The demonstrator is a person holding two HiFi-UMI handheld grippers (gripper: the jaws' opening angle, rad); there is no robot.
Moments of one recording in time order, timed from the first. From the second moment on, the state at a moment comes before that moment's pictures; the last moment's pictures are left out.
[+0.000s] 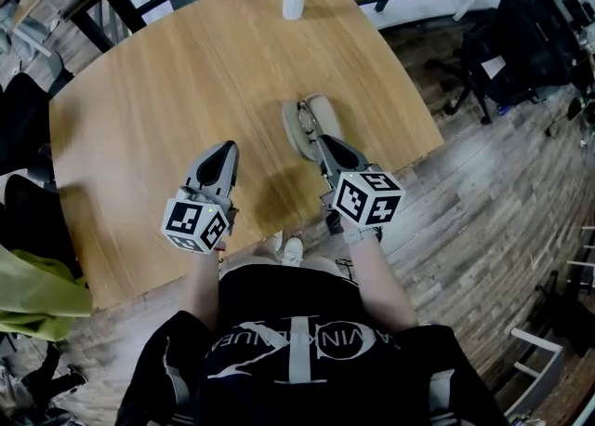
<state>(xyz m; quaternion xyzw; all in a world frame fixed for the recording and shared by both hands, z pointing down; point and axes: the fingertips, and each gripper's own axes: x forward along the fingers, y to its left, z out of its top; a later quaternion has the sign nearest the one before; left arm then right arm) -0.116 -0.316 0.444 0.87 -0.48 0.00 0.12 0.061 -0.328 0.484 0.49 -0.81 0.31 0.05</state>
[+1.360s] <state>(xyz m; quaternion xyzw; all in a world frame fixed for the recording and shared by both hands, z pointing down) -0.127 -0.308 0.394 0.86 -0.50 -0.02 0.07 0.069 -0.321 0.418 0.48 -0.84 0.25 -0.01</state>
